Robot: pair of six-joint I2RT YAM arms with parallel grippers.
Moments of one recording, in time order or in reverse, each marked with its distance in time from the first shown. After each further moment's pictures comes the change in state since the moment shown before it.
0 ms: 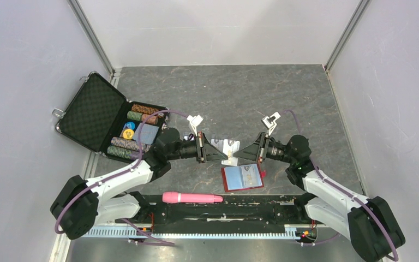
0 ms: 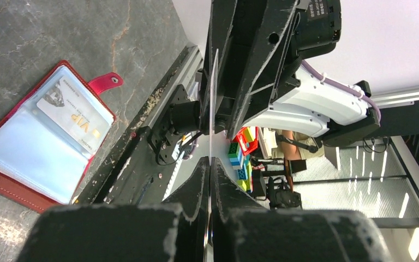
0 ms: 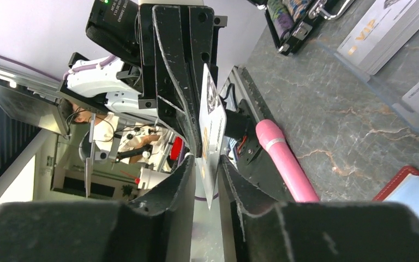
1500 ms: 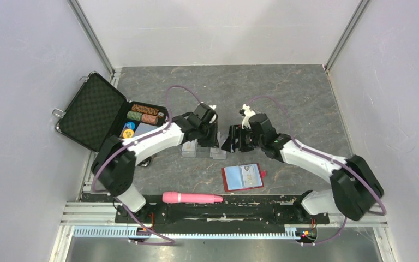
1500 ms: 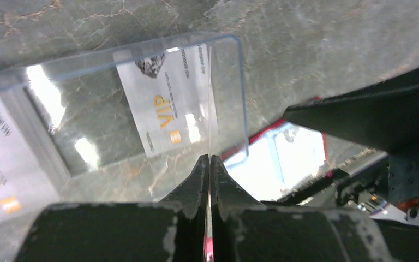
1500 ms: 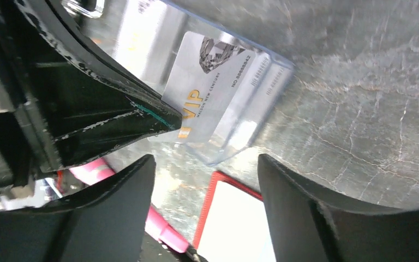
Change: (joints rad) left arm 0.001 0.554 0.628 -0.928 -0.492 0.461; right arm 0.196 0.455 0.451 -0.780 0.586 -0.597
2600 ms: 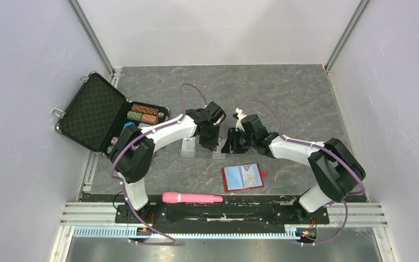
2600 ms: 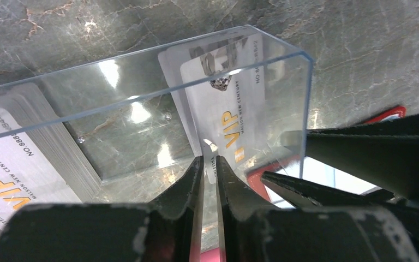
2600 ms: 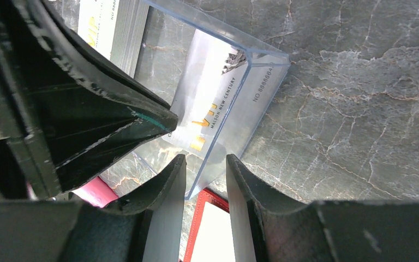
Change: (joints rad) left arm -0.002 0.164 0.157 -0.209 -0.071 0.082; right arm 0.000 0.152 0.024 0.074 -0.045 0.011
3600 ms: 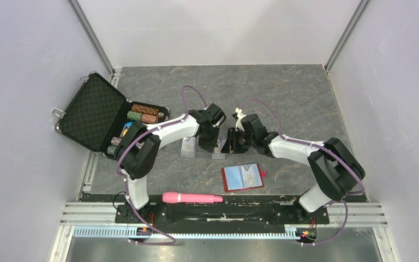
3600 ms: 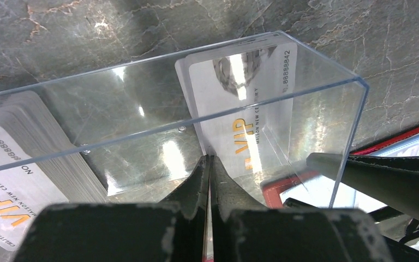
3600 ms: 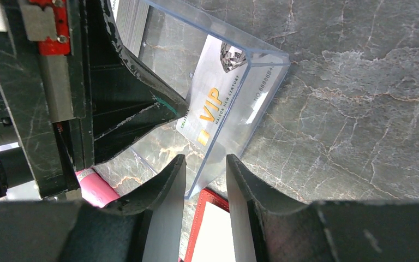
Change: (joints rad) left arm 0.010 0.050 -0.002 -0.002 -0.006 0.001; right arm -0.004 0.004 0.005 -0.005 -0.002 -0.001
